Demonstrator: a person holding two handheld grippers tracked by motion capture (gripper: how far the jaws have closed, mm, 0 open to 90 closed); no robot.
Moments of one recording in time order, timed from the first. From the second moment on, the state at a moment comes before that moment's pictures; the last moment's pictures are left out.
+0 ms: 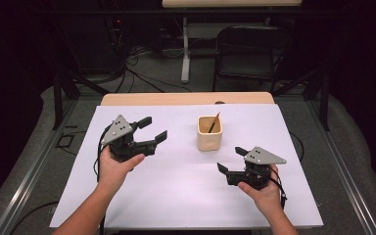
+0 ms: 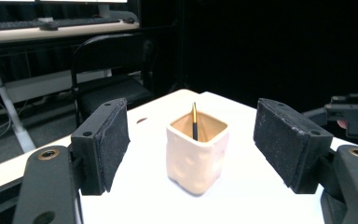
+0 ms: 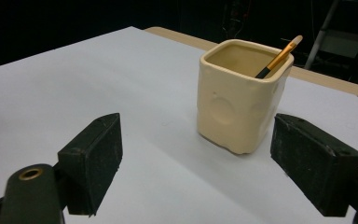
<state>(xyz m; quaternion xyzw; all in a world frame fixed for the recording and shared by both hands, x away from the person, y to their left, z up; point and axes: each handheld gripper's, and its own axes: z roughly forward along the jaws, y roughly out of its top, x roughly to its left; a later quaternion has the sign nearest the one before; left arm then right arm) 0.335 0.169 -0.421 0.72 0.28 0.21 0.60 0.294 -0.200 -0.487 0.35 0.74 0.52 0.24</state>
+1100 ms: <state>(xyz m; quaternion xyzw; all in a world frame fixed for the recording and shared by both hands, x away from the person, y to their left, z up) 0.285 0.202 -0.498 0.73 0.30 0.22 0.58 0.293 -0.197 -0.488 0.35 0.75 0.52 0.24</state>
